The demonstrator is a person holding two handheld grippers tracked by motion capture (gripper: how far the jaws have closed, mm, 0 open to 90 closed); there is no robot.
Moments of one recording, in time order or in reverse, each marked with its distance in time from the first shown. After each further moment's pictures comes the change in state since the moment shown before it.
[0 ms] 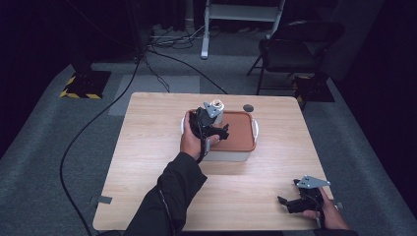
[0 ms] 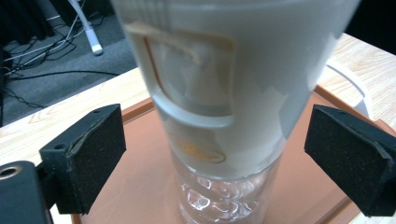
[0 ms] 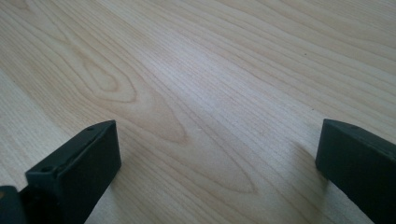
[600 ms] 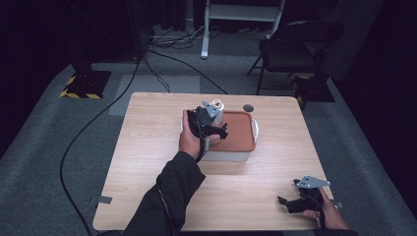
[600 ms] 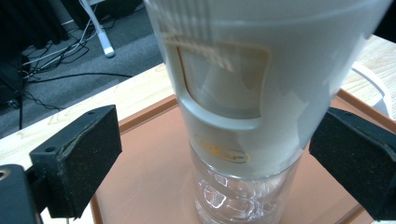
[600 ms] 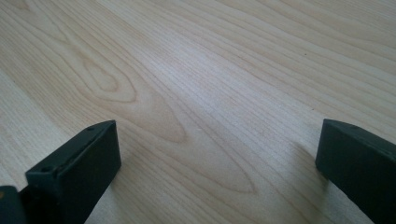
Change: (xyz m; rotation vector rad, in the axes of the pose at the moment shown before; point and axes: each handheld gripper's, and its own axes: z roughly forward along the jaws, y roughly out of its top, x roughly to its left) left arm 0.004 0.001 -0.003 -0.002 0.043 0.023; right arm 0.000 0.000 0.000 0.000 0.000 0.000
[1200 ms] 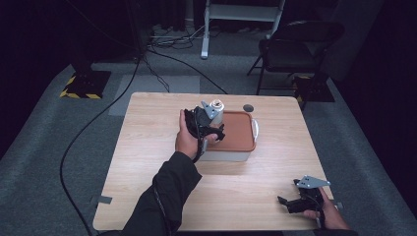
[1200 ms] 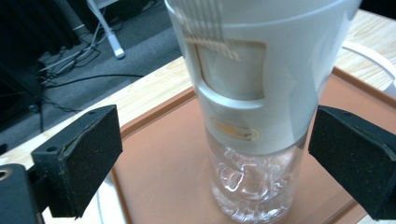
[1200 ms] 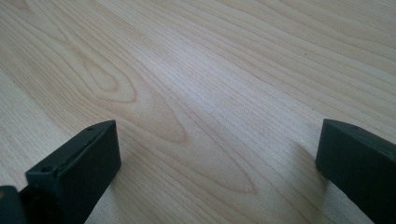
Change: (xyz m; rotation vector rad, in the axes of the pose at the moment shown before) left arm 0.002 0.001 -0.013 0.028 0.049 0.078; right arm 0.000 0.000 0.000 0.000 0.000 0.000
